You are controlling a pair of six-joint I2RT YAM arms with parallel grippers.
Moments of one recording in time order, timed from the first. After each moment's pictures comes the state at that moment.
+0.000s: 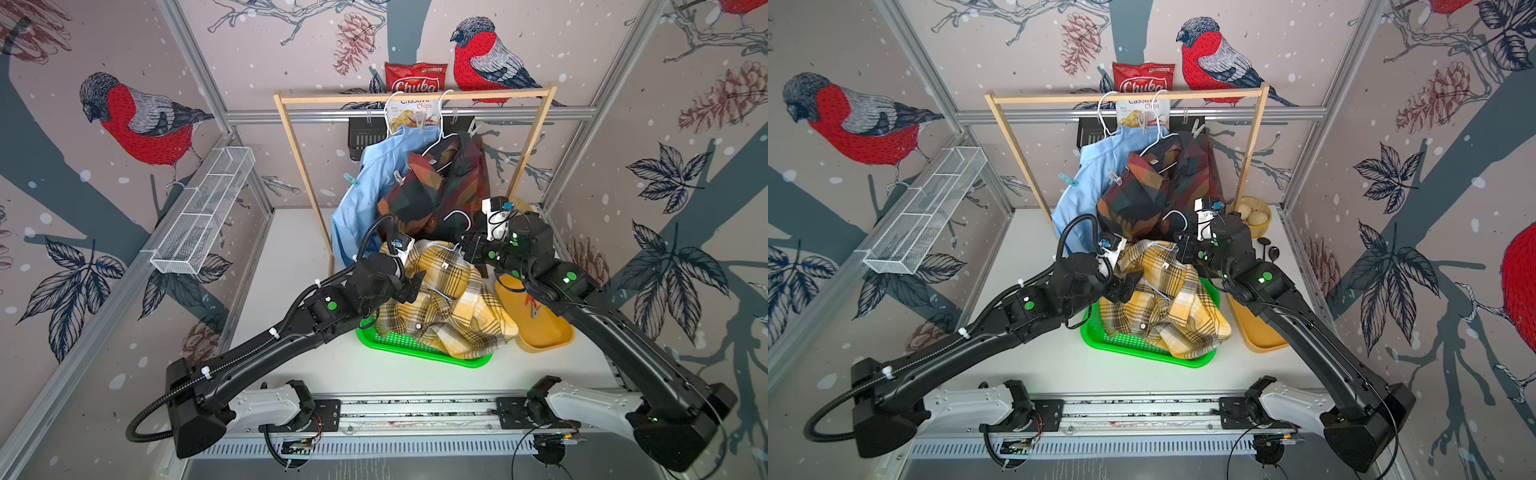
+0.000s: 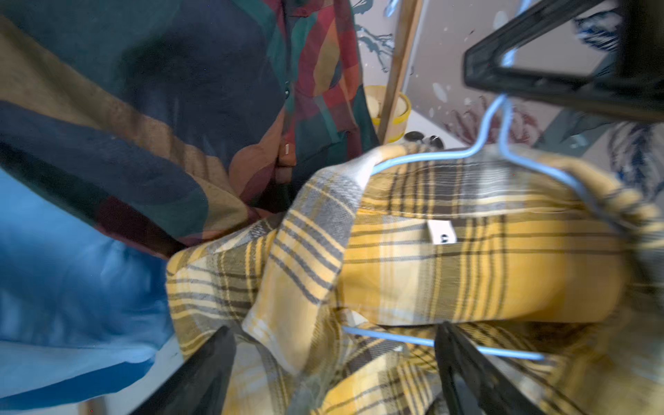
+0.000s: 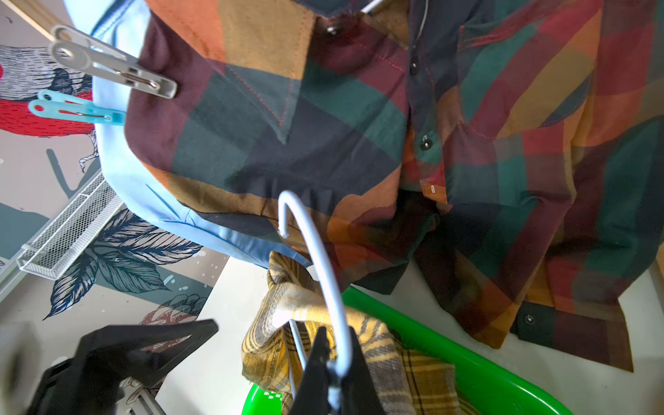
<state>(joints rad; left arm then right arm) -0.95 1.21 1.13 -0.39 -0.34 -0.16 0.65 1.13 1.26 -0.48 -0.05 0.47</state>
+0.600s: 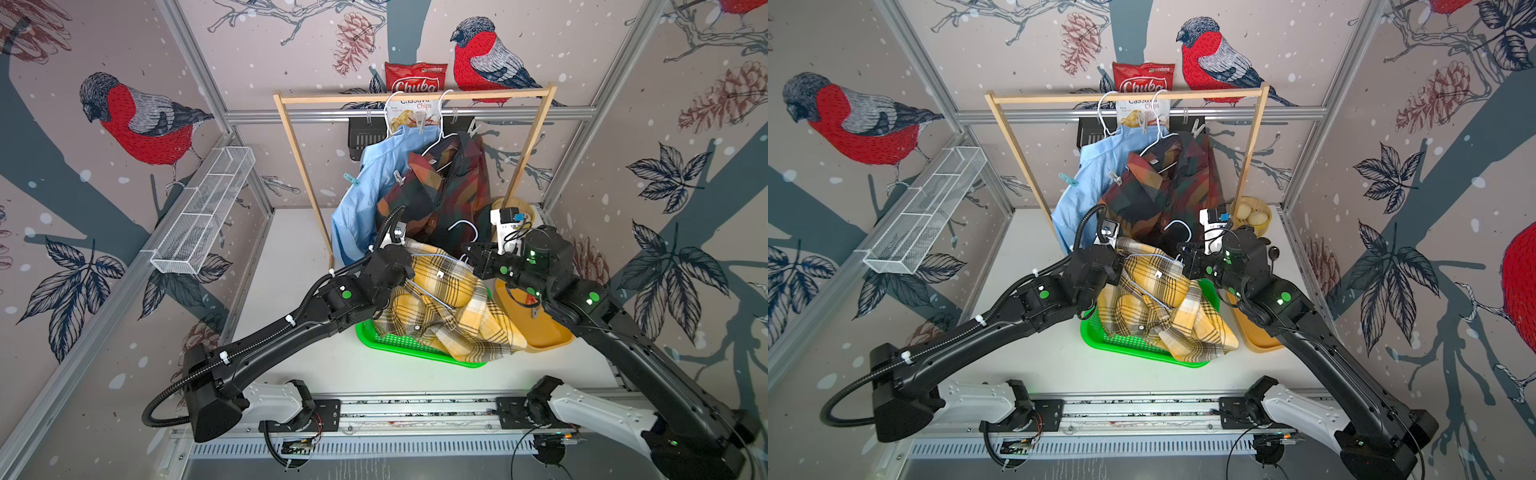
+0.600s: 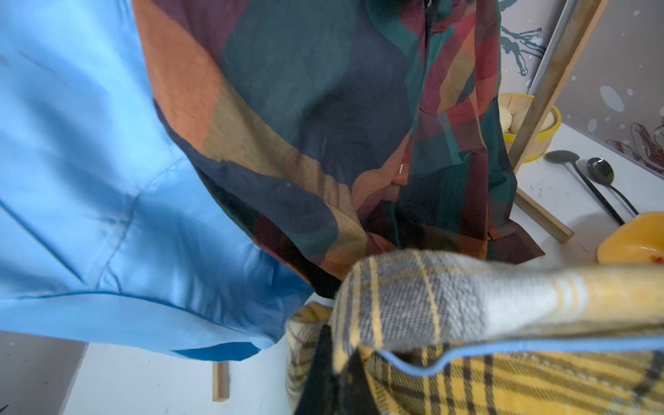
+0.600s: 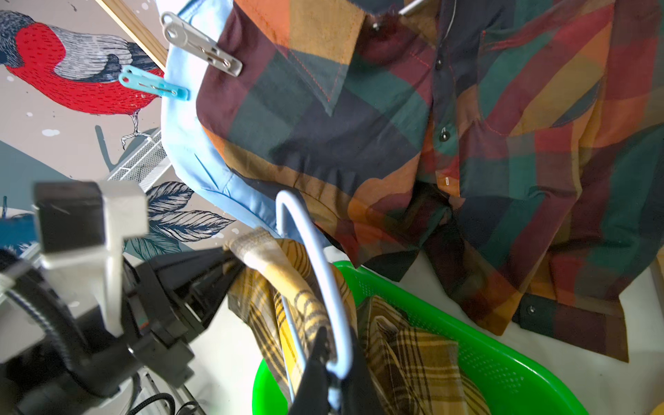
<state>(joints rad) -0.94 1.30 1.25 -0.44 -0.69 -0.16 0.69 0.97 1.15 -0.51 -0.06 0.45</state>
